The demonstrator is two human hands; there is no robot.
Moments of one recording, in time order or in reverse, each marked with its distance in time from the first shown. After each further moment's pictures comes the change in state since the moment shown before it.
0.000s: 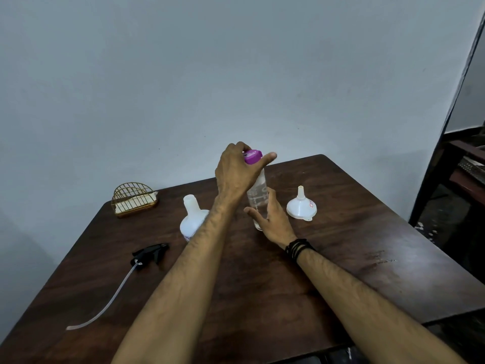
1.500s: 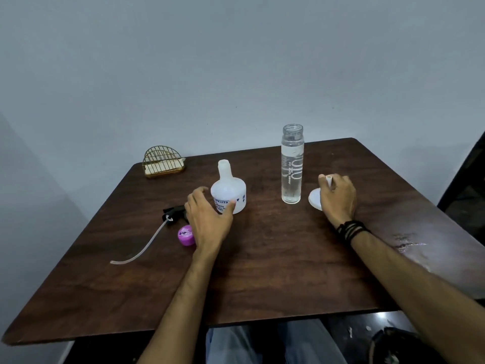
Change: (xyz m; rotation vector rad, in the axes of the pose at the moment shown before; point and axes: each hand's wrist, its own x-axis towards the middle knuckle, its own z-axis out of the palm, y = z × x) left_hand -0.146 -0.143 -0.056 0.074 0.162 -0.361; right_hand -0.014 0.022 -0.045 -0.346 0.475 0.225
